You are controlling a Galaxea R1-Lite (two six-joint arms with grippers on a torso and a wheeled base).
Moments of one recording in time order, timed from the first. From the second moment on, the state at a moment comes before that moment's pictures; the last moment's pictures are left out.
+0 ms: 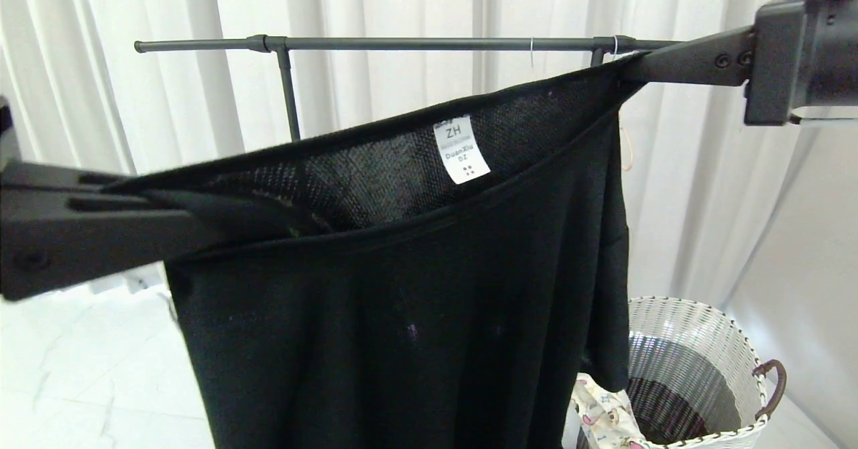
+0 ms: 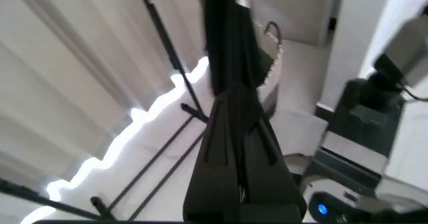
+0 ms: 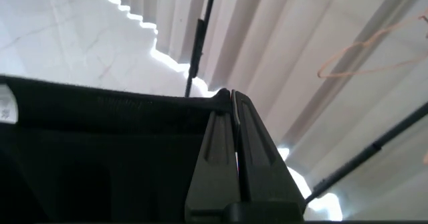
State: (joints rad) left arm -0.88 1.14 -1.31 0.46 -0.07 0.15; right arm 0.81 1.44 -1.63 0.37 0.03 -0.07
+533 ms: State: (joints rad) left arm -0.75 1.41 -1.55 0.37 -0.04 0.24; right arm 0.89 1.29 -1.54 0.43 -0.15 -0.12
